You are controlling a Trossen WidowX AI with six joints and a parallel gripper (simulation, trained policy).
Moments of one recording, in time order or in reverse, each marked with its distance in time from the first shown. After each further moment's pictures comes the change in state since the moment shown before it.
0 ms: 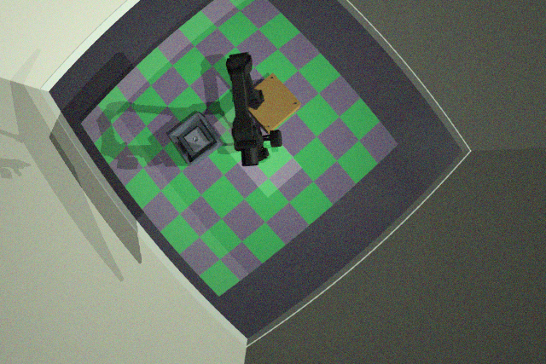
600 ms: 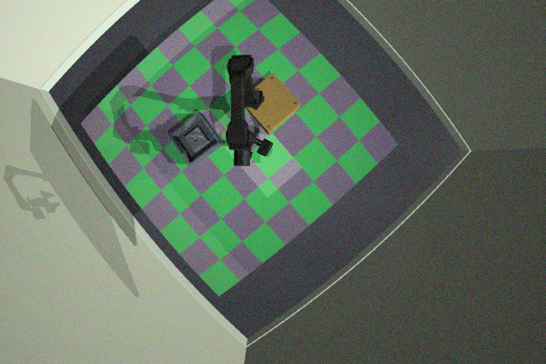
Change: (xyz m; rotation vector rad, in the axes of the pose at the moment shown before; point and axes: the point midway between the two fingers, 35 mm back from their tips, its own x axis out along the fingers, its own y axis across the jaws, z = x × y) arm 0.008 -0.043 -0.019 0.602 0.079 -0.145
